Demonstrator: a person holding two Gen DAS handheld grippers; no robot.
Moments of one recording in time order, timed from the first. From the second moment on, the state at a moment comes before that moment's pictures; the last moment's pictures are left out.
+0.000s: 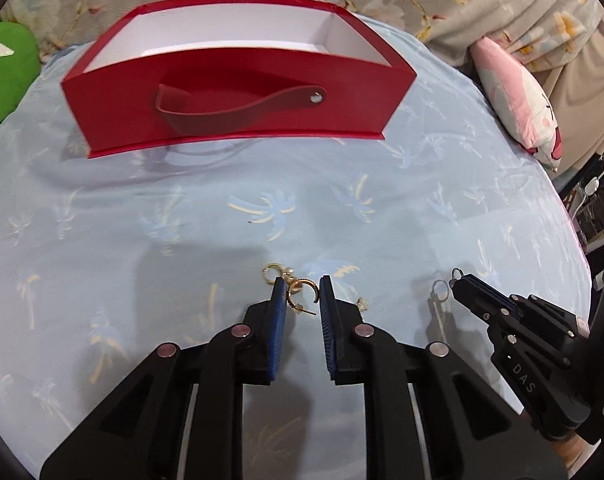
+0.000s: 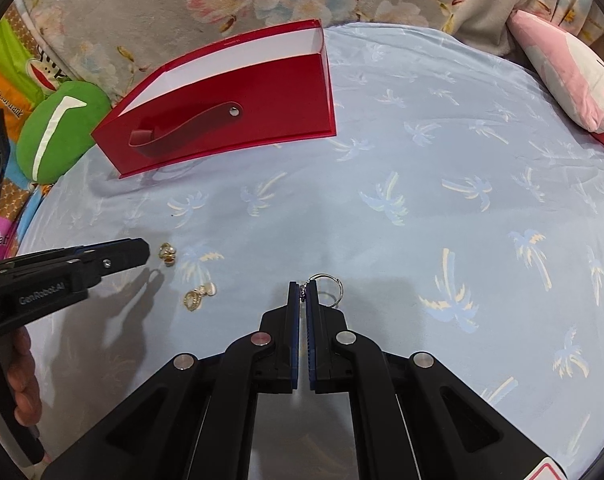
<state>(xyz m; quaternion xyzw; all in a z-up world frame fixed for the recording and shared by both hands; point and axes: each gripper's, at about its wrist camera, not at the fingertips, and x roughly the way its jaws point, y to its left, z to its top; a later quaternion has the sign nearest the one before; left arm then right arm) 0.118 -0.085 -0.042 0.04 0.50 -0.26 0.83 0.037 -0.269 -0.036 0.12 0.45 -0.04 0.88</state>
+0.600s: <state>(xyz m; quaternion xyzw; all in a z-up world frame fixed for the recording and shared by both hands) 0.136 -0.023 0.020 -0.01 0.44 -0.22 0.87 0.065 -0.239 0.030 0.10 0.38 0.00 0.92</state>
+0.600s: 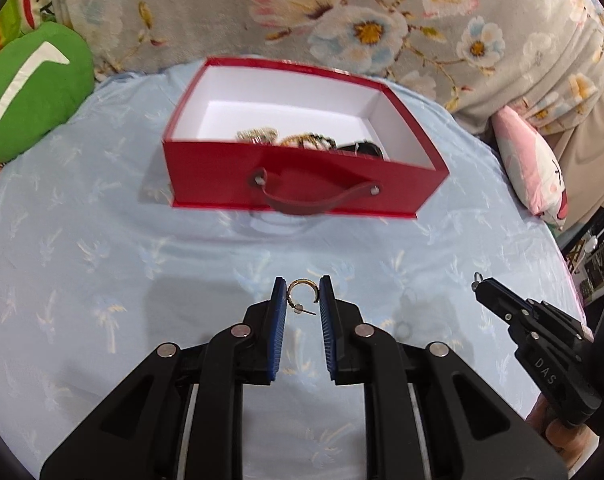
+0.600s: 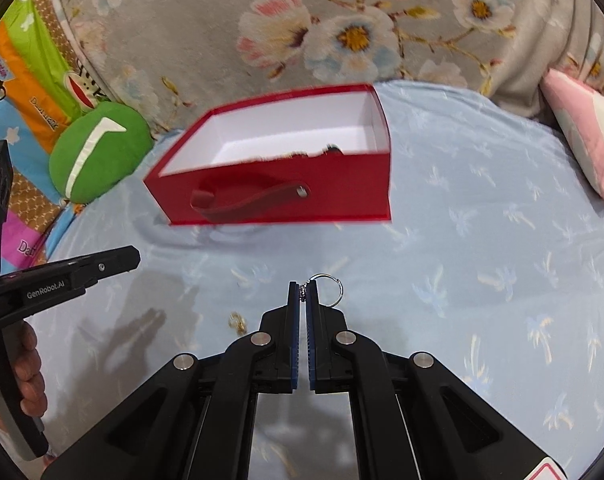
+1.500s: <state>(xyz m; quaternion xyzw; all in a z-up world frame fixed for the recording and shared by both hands) 0.276 -0.048 0.131 0.01 0.29 -0.18 0.94 0.235 -0.233 0.156 0.05 0.26 0.02 0.96</state>
